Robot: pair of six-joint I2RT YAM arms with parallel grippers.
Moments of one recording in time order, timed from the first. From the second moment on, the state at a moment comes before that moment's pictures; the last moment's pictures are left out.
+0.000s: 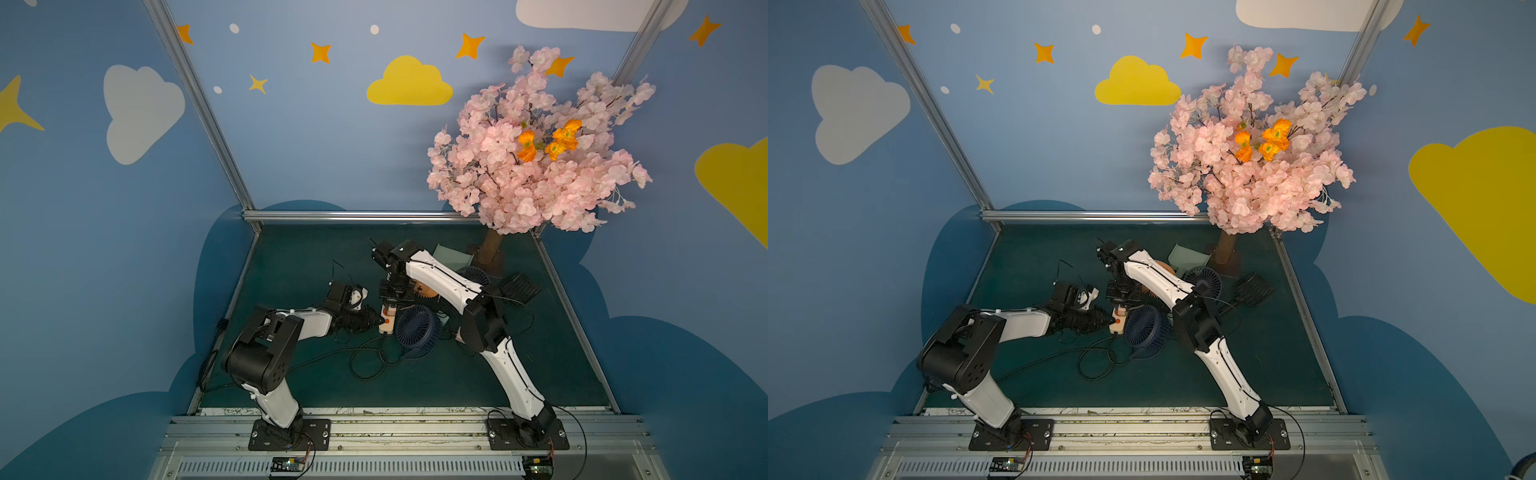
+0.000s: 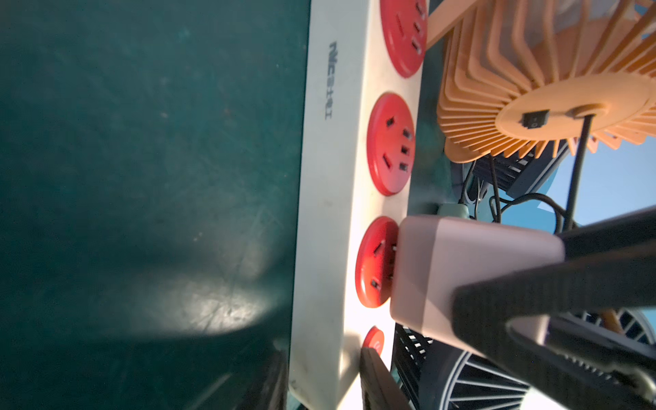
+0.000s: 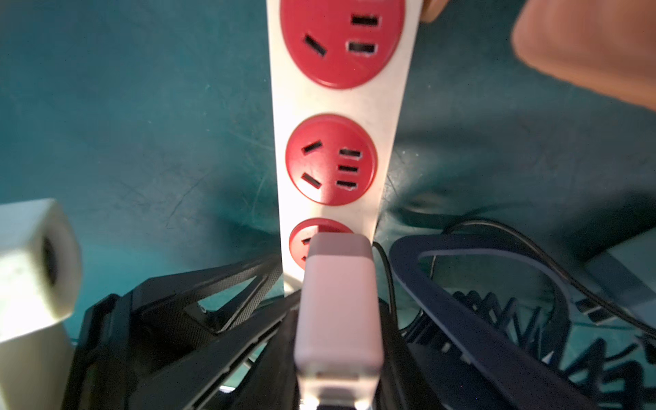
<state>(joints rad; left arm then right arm) -0.35 1.71 0.71 0.07 0.62 -0.66 0.82 2.42 2.30 -1.38 -0.16 0.83</state>
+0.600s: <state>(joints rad) -0.35 1.71 0.71 0.07 0.63 -0.66 0.82 2.50 2.36 -1.43 -0.17 0.86</state>
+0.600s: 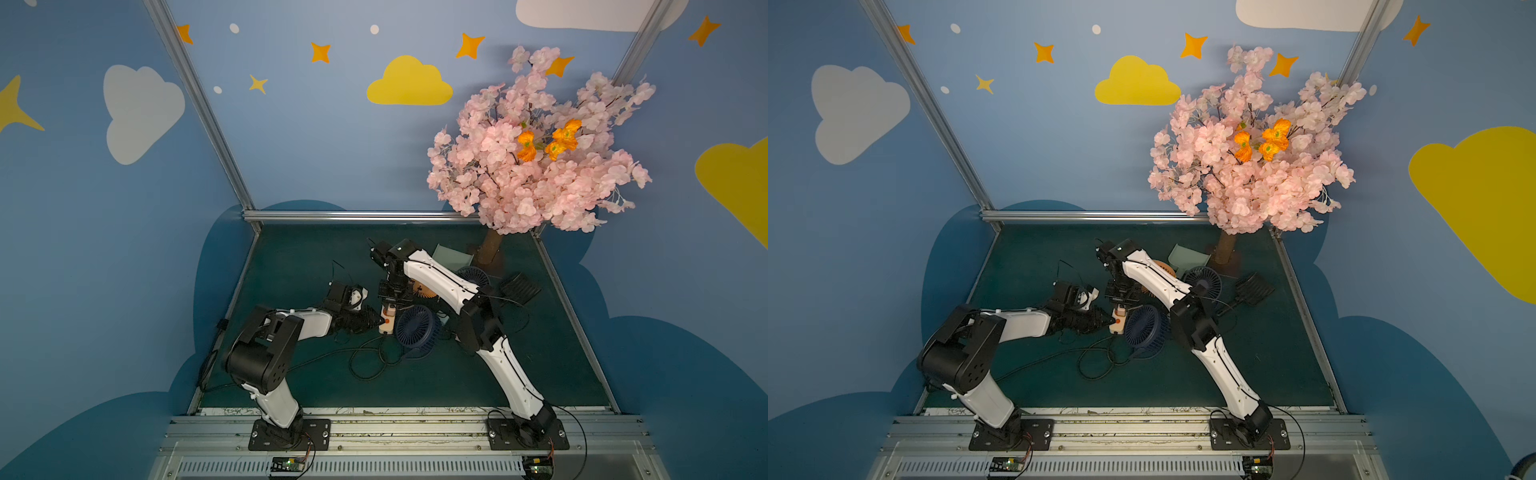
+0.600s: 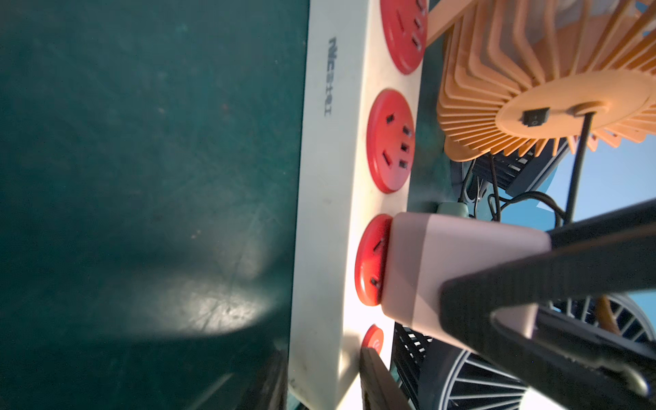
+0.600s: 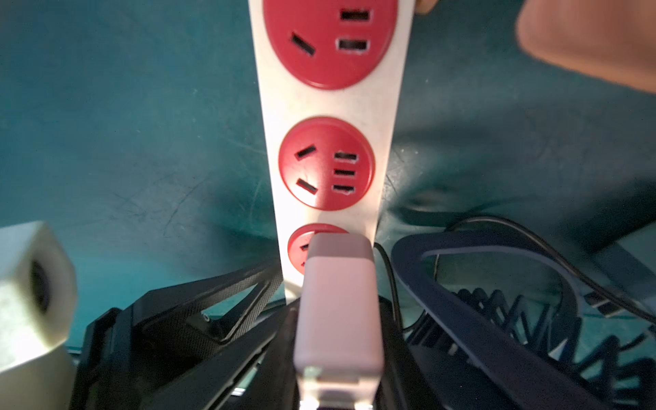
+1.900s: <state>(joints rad) -0.37 1.67 0.66 0.11 0.67 -0.66 0.86 2.56 2.49 -1.50 -0.09 0.85</state>
